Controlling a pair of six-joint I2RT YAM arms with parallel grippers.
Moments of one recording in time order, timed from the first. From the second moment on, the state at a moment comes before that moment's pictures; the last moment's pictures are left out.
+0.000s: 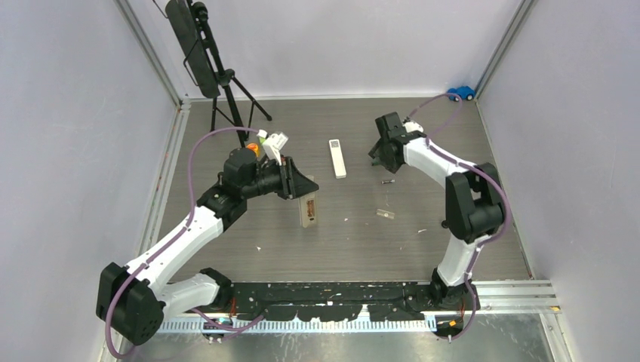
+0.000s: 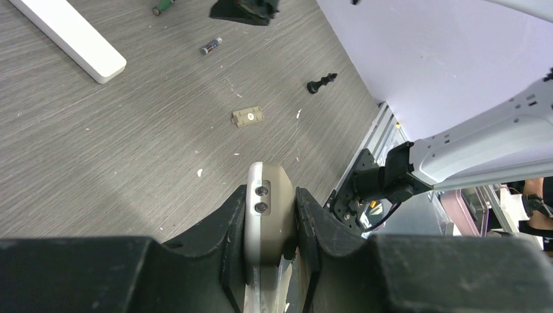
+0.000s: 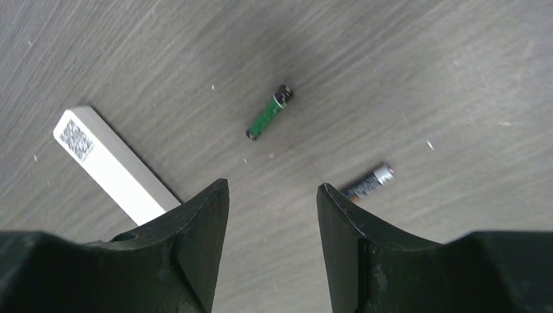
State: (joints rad) left arm -0.52 1.08 0.79 -0.02 0.54 -0.56; right arm 0.34 1.77 1.26 -0.50 0.29 0.95
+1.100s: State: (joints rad) left arm -0.52 1.08 0.78 0.01 0.55 -0.56; right arm 0.34 2.10 1.54 -0.61 0.34 0.89
